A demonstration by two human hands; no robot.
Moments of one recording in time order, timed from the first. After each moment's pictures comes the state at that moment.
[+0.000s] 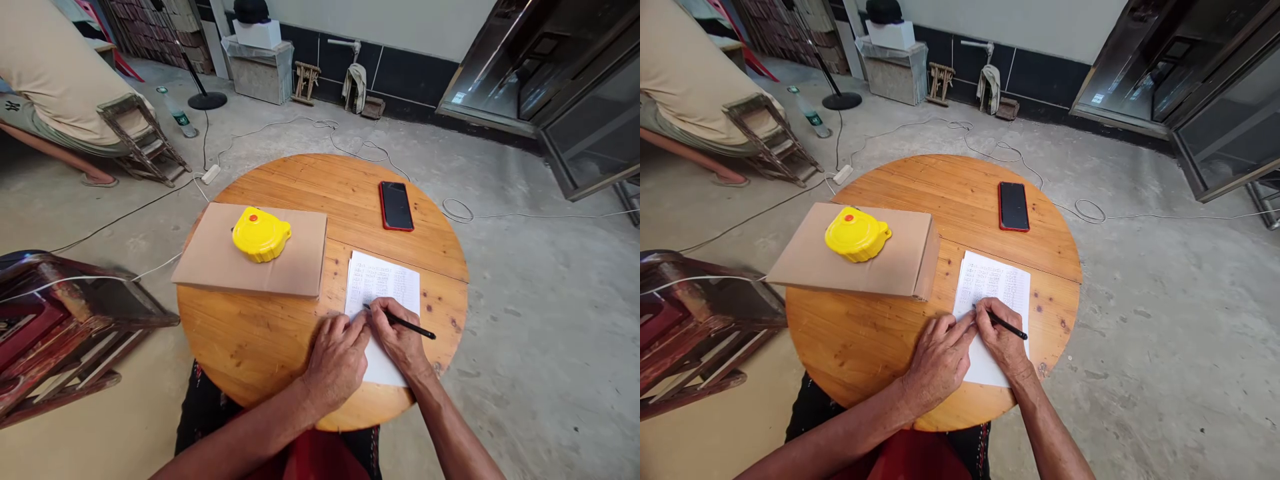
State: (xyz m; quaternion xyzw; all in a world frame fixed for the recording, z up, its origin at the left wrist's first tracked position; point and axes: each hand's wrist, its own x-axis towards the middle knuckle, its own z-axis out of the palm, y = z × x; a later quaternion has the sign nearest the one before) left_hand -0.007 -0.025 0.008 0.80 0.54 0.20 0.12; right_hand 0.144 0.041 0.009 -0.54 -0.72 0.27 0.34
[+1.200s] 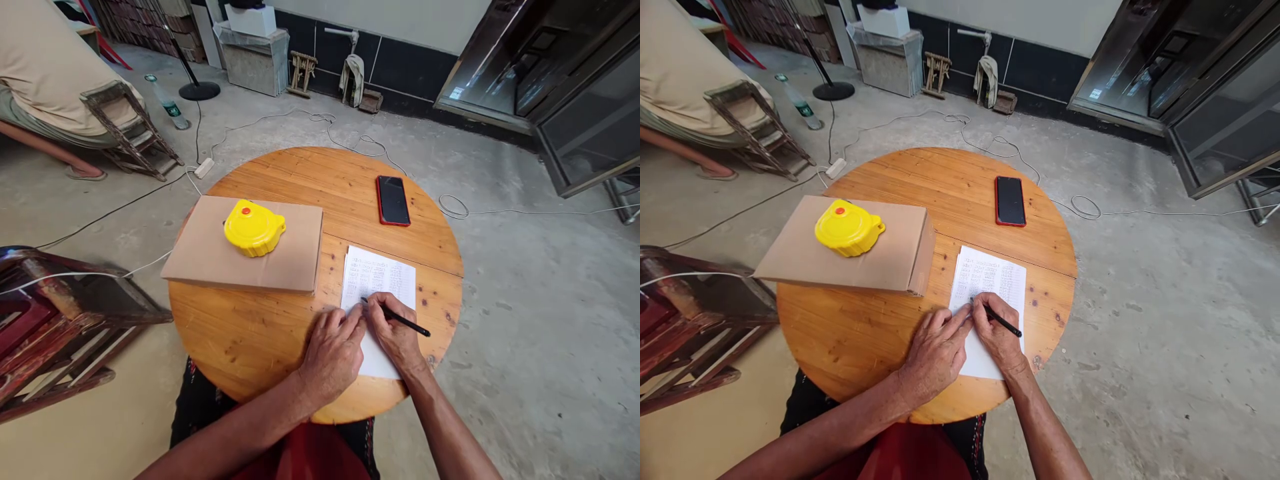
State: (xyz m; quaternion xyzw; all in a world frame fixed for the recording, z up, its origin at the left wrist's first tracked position) left_hand -0.007 -0.024 0.010 0.80 0.55 0.18 0.14; right_hand 0.142 0.038 0.011 -0.55 -0.71 0.25 0.35
